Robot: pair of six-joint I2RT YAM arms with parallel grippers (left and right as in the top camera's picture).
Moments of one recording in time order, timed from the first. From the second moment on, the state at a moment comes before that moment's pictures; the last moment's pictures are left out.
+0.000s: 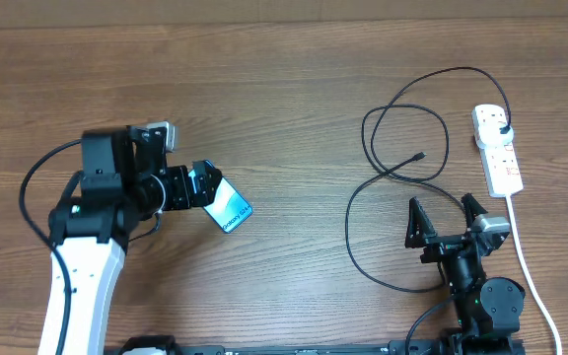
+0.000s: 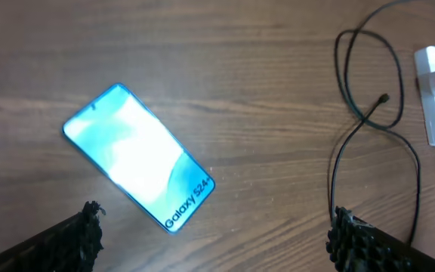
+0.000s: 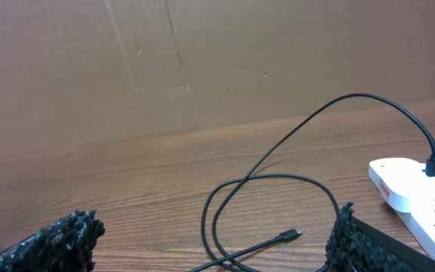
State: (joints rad) left arm 0.03 1.19 1.00 -0.81 0.43 -0.18; right arm 0.02 0.01 0.02 -0.03 -0.12 0.20
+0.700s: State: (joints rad) left arm -0.19 1.26 1.35 -1.09 -0.03 -0.58; right arm 0.02 0.01 0.02 -0.03 -0.12 0.20
